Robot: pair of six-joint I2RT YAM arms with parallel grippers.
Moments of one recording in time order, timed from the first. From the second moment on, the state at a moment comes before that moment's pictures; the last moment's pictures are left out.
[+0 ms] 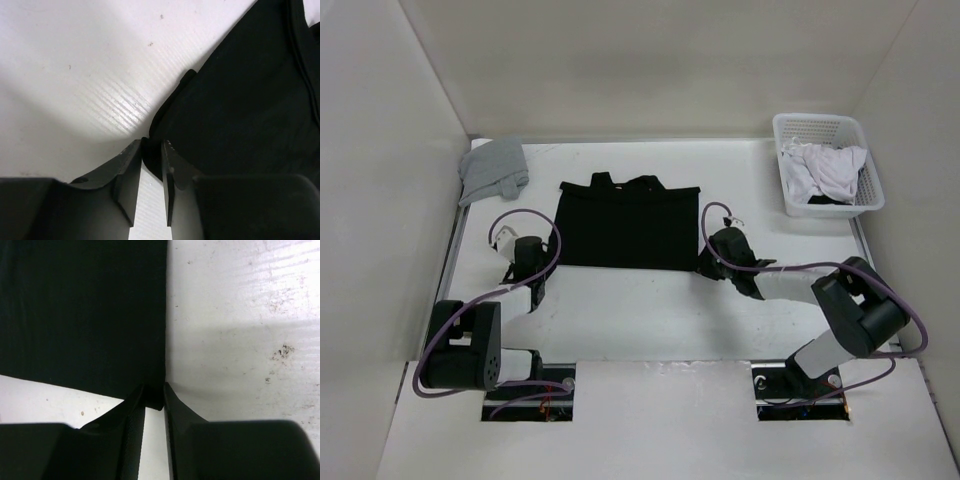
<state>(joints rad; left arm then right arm) -0.06 1.31 0.34 0.31 -0.26 -0.89 0.57 1.54 0.58 0.25 0.07 0.83</state>
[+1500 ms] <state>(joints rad) -0.20 0.76 0.58 -0.15 -0.30 -0.84 0.55 1.00 0.76 -0.26 0.09 0.71</state>
